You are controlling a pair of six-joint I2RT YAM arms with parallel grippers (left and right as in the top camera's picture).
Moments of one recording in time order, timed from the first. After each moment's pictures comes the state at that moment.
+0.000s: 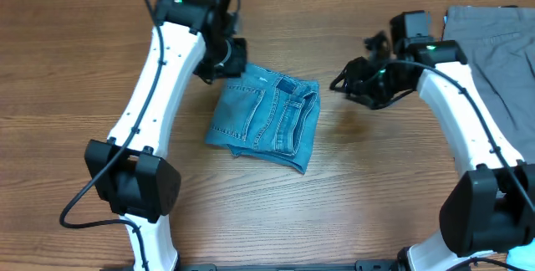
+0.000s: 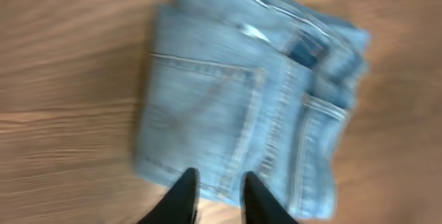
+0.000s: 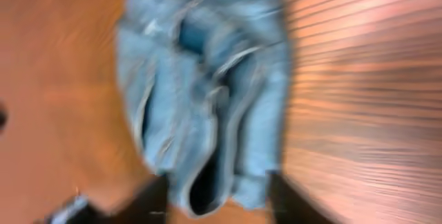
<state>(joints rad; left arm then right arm) -0.27 2.03 2.08 -1.41 0.15 -0.29 0.12 1.76 1.47 -0.99 -0.59 0.38</state>
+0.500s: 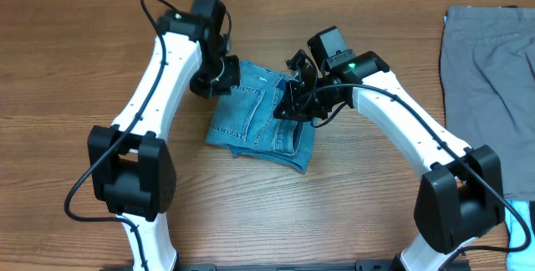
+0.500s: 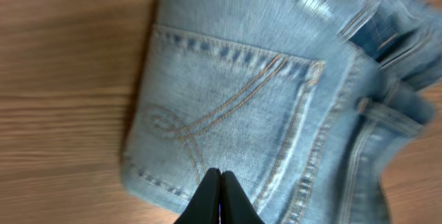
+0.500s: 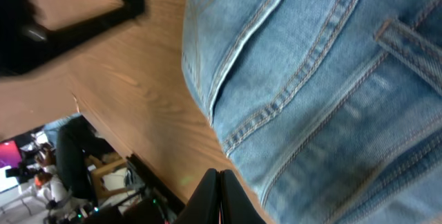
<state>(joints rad) -0.25 2.04 1.80 -1.23 0.20 -0.31 0.43 1.84 1.45 -0.86 -0.67 0.41</state>
